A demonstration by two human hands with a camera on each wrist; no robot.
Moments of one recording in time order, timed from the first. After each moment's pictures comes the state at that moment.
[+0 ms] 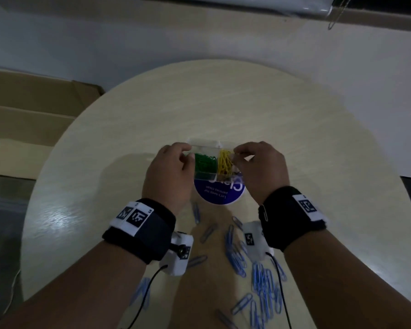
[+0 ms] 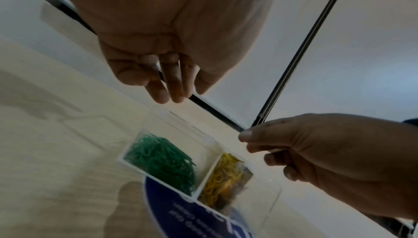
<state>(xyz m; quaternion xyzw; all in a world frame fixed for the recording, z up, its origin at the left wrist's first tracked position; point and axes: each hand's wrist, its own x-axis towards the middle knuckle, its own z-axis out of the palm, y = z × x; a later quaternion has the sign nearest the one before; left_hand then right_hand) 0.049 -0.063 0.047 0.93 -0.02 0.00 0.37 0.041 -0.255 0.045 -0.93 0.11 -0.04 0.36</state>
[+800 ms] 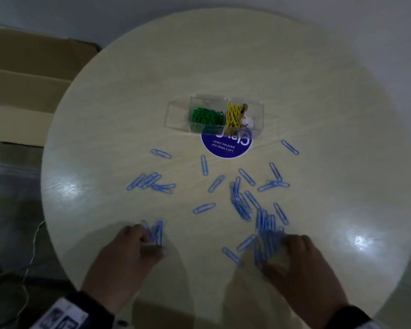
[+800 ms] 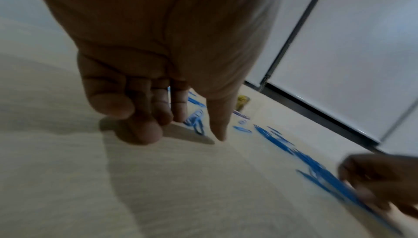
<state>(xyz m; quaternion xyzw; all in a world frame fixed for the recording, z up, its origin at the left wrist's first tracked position) -0.159 0.061 0.028 0.94 0.02 -0.27 0.19 -0.228 -0.274 0.022 -0.94 0.13 0.21 0.22</state>
